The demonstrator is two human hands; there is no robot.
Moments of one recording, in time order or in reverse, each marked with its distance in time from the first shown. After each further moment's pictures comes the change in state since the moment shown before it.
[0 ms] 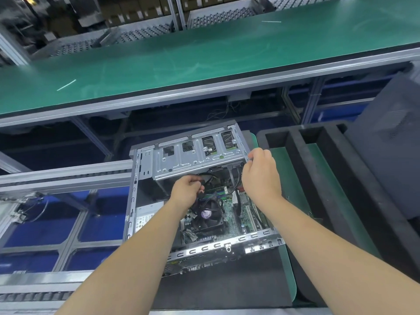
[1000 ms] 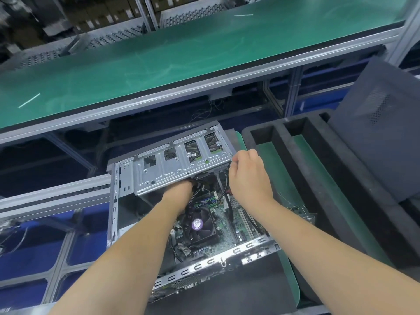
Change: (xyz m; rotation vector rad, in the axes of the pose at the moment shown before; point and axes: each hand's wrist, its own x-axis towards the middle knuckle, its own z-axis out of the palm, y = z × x) left_hand 0.043 0.019 0.013 1.368 -0.215 0.314; right_hand 0.001 0.001 0.004 -0.062 0.000 -0.015
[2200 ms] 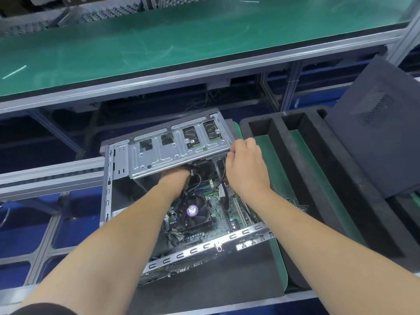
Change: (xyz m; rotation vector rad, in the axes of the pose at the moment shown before) left_hand 0.006 -0.004 0.006 0.000 0.036 0.046; right_hand -0.001 -0.004 0.002 -0.113 0.001 -0.015
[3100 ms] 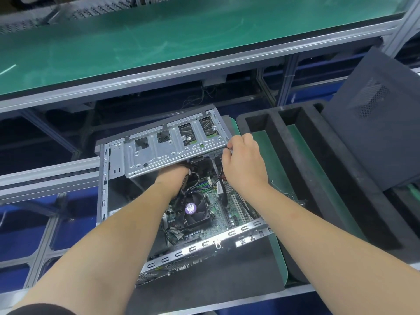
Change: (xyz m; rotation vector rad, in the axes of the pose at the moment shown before) left_hand -0.003 0.002 -0.001 0.118 0.012 0.059; right_hand 0.000 0.001 0.001 0.026 0.021 -0.002
